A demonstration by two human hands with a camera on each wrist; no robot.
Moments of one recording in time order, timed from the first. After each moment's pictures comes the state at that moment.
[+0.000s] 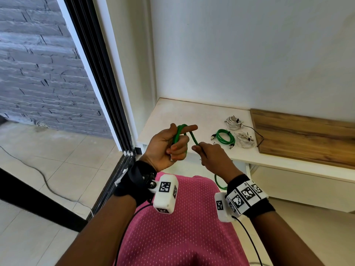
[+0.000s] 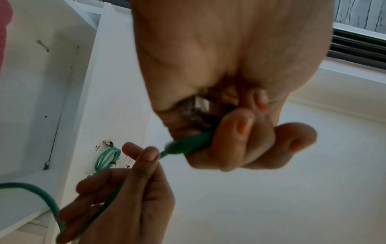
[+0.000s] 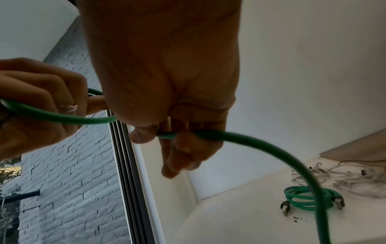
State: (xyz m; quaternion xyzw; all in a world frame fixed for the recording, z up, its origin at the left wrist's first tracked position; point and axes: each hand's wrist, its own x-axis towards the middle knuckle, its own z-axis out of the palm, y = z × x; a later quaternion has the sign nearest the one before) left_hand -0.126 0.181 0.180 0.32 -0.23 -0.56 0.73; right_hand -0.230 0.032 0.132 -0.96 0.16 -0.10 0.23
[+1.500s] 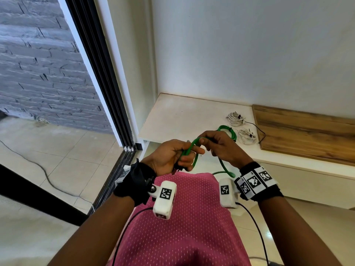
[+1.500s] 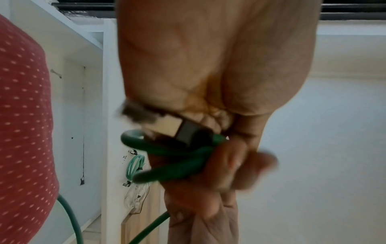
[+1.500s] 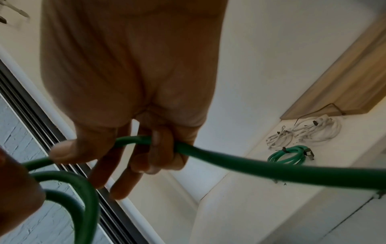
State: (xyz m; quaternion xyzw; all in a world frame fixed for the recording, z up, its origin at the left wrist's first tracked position) left_hand -0.125 0.180 0.145 0.42 -0.28 -0.61 0.61; right_hand -0.237 0.011 0.157 -0.85 0.08 -0.10 0.51
